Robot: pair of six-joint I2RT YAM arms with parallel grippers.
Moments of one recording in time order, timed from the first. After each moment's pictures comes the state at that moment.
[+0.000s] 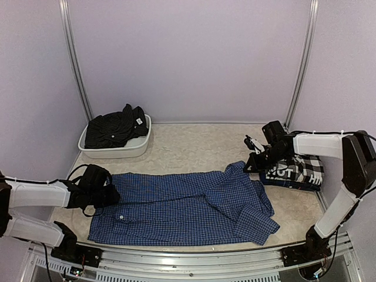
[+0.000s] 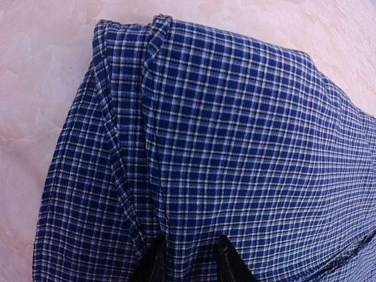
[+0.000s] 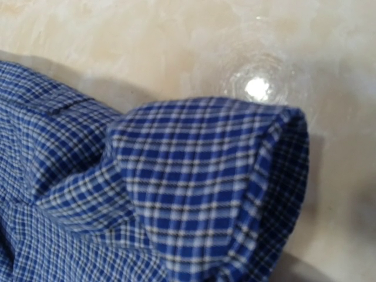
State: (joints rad) left arm -0.50 1.18 0.35 -0.10 -0.16 -0.73; right arm 0.34 1.64 1.03 -0.44 -0.41 0.13
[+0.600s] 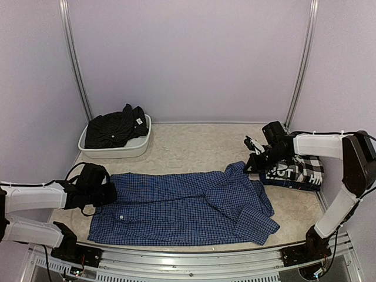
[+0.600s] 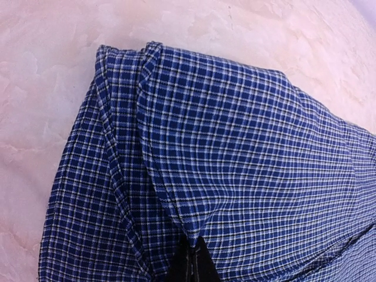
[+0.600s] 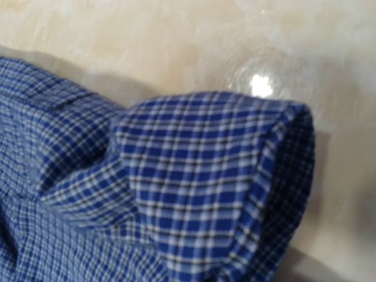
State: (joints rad) left arm -0.50 1.12 0.35 -0.11 -0.17 -0.73; right arm 0.34 1.64 1.03 -0.44 -0.42 0.13
